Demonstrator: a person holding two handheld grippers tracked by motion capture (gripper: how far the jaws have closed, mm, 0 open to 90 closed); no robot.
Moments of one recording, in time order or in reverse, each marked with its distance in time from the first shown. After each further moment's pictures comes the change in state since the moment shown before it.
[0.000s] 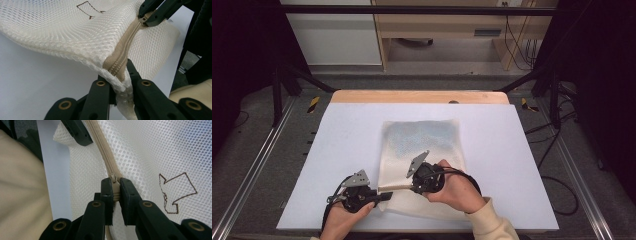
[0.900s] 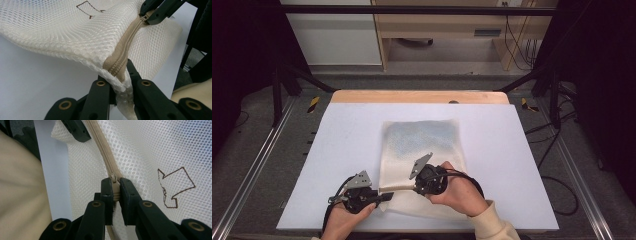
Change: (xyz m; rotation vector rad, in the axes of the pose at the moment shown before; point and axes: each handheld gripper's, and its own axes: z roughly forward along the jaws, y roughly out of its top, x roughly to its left) left arm -0.004 0.001 0.001 0.005 0.023 0.028; right arm 0.003 -0.007 -0.001 -0.005 -0.024 0.020
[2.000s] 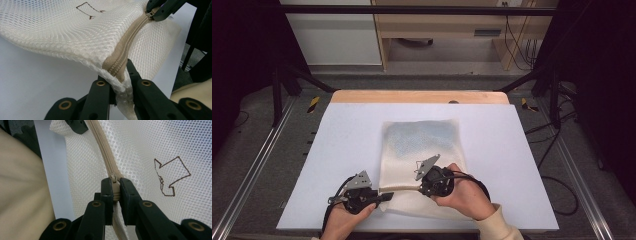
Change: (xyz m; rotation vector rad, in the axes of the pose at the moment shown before) left arm -0.002 0.001 -0.001 -0.004 0.001 0.015; right arm 0.001 -0.013 -0.011 -0.007 -0.015 0.022
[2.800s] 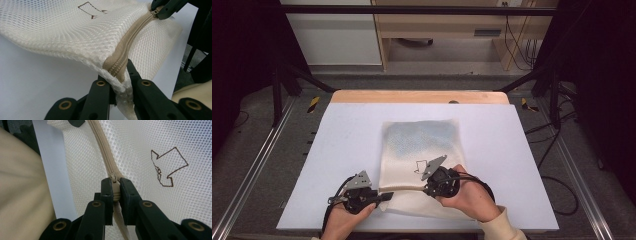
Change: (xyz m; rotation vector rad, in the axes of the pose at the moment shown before) left arm 0.000 -0.001 0.000 0.001 0.006 0.000; right arm -0.002 -0.013 -0.005 -0.010 -0.007 0.035
